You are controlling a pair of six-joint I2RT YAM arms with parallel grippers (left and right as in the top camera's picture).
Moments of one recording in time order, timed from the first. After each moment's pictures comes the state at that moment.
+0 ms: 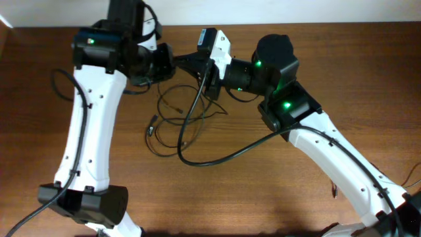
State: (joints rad) left arm -0.18 1.81 2.12 -1.41 0.26 -0.37; right arm 0.56 1.58 1.43 0.19 -0.74 -0.13
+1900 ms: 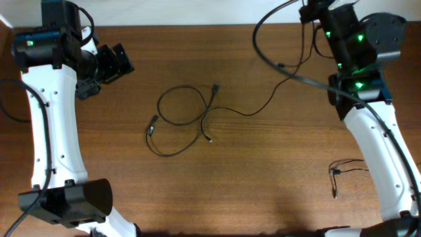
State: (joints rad) left arm 0.13 1.82 2.12 -1.51 0.18 -0.36; right arm 0.11 1.54 1.44 0.41 -0.21 0.07
